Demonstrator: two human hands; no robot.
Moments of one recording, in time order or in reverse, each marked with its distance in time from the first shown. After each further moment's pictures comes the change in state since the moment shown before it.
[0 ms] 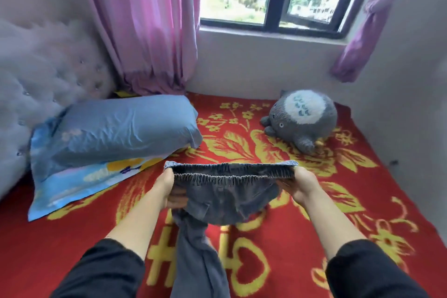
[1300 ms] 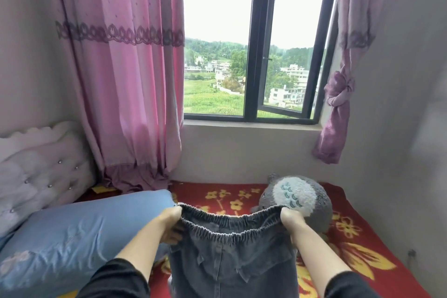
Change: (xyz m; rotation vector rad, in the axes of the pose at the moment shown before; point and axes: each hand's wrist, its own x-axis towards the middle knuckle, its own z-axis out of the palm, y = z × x) left_hand 0.041 0.241 0.082 0.357 -0.048 0.185; right_hand 0.111 -0.186 0.057 -0.440 0.198 -0.129
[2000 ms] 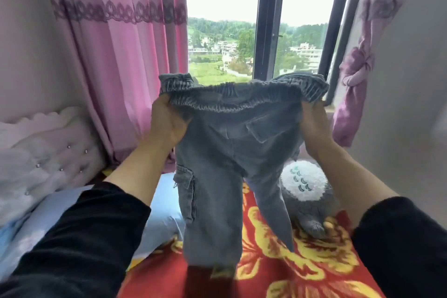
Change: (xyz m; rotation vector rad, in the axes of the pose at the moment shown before) left_hand -0.063 0.164 -0.045 -1.085 -0.178 0.880; right_hand -0.038 -0.161 -0.038 0.213 0.110 -0.940
